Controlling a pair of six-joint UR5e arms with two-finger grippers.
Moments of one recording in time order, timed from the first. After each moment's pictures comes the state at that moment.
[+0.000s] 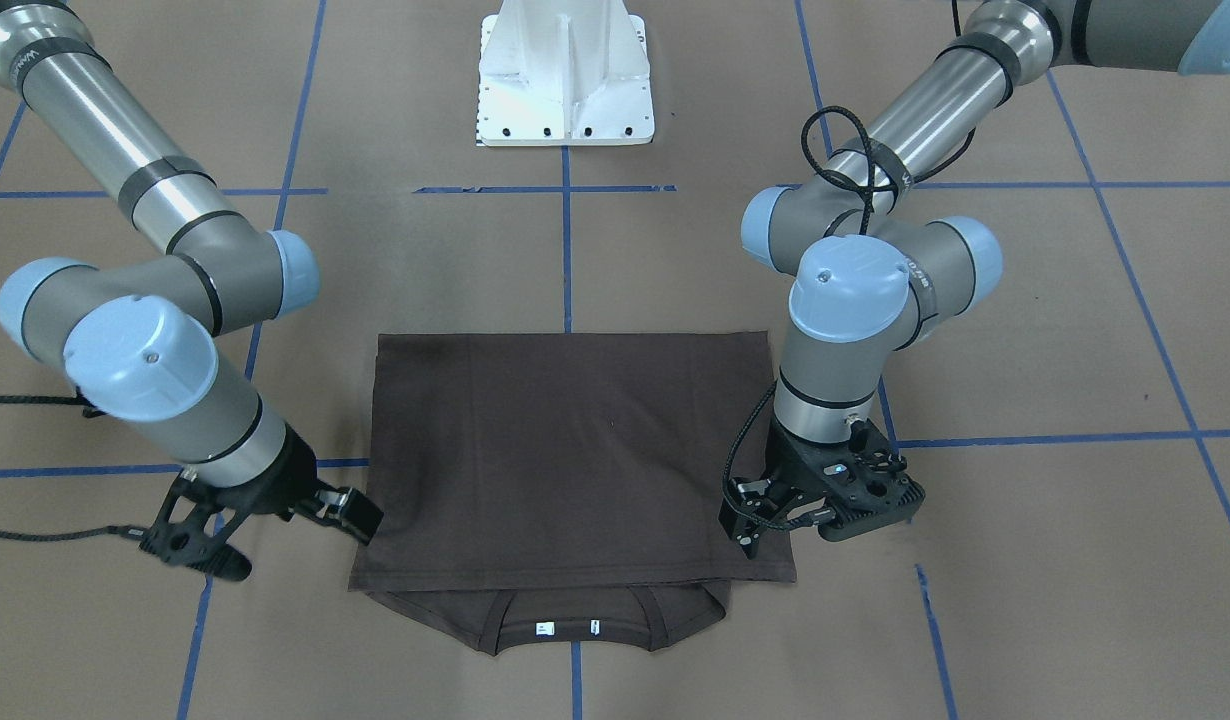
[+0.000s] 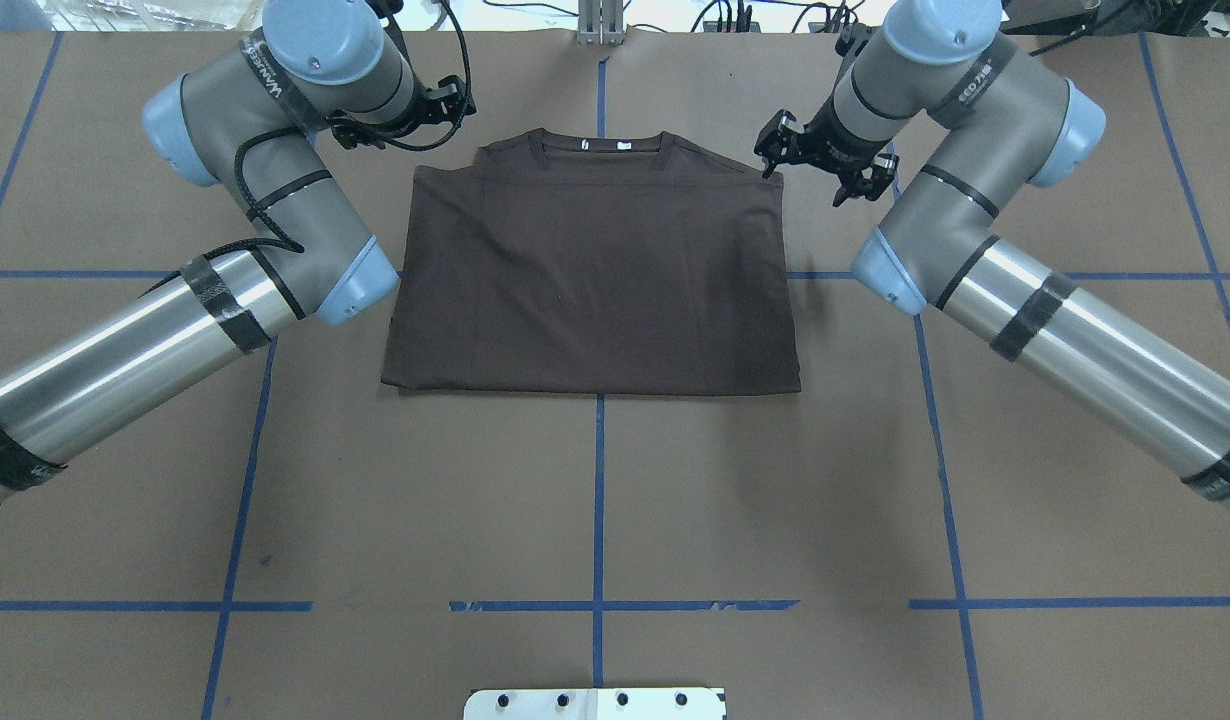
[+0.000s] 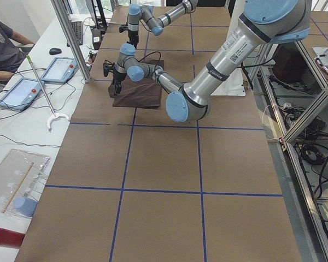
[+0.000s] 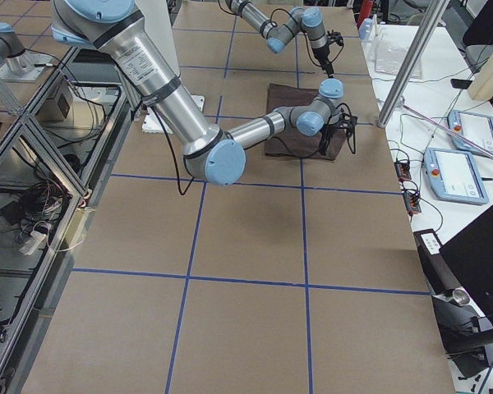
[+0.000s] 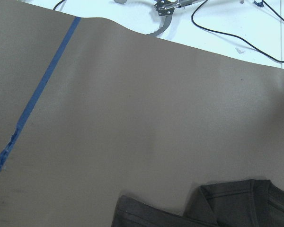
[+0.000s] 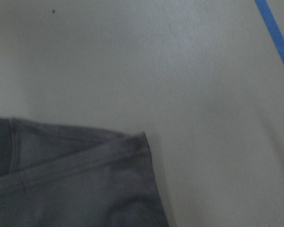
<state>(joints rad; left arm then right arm) -0.83 -2.38 -1.25 -1.94 -1.74 -1.29 0.87 -0.92 1.29 -1.16 2.08 1.32</state>
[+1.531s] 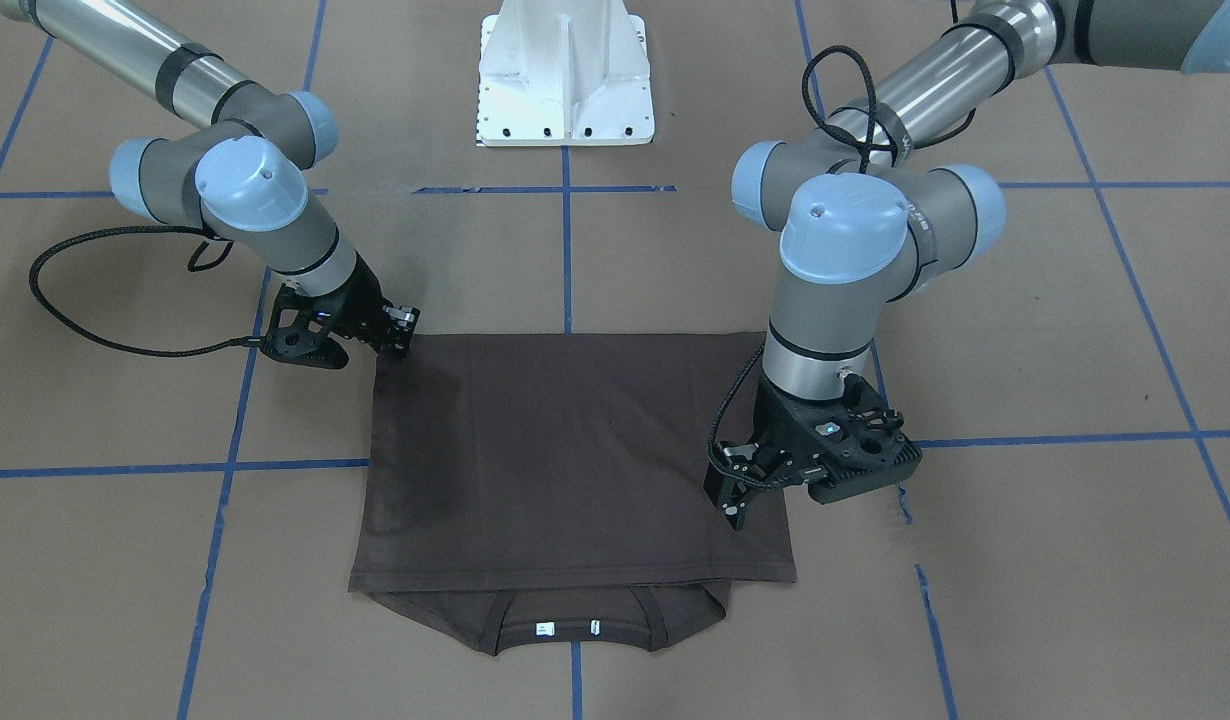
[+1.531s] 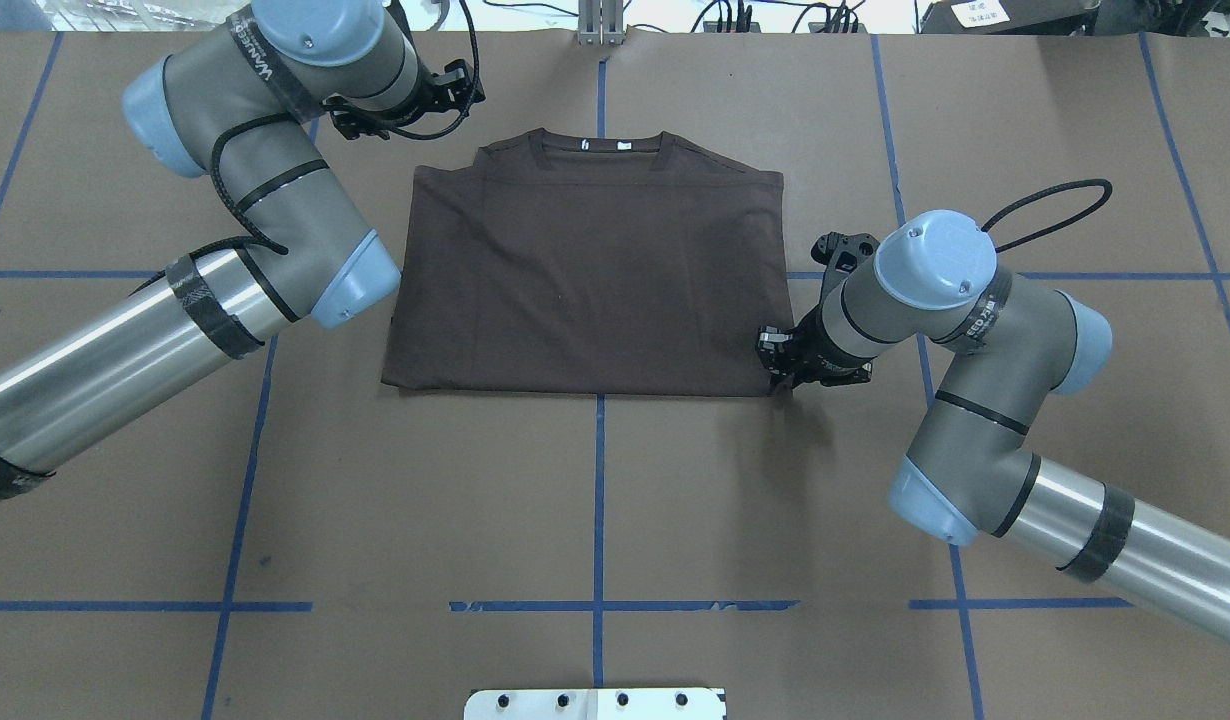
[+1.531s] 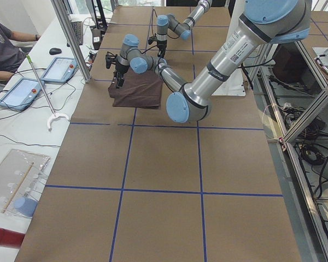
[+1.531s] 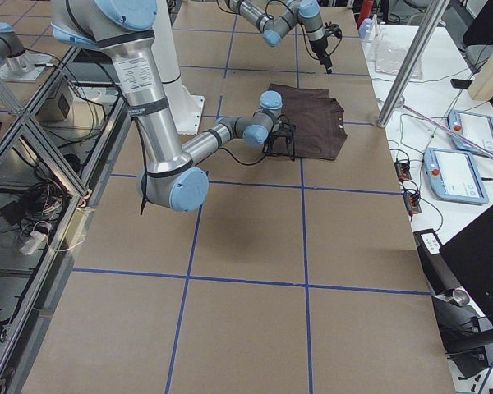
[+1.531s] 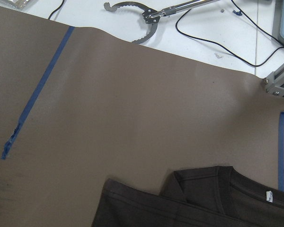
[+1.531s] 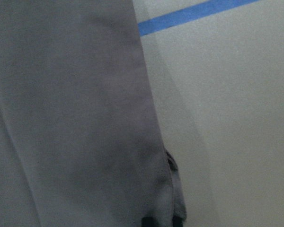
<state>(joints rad) -0.83 -2.37 -1.35 -1.85 -1.74 -1.30 0.63 -1.18 1.62 -1.17 2.02 1.41</state>
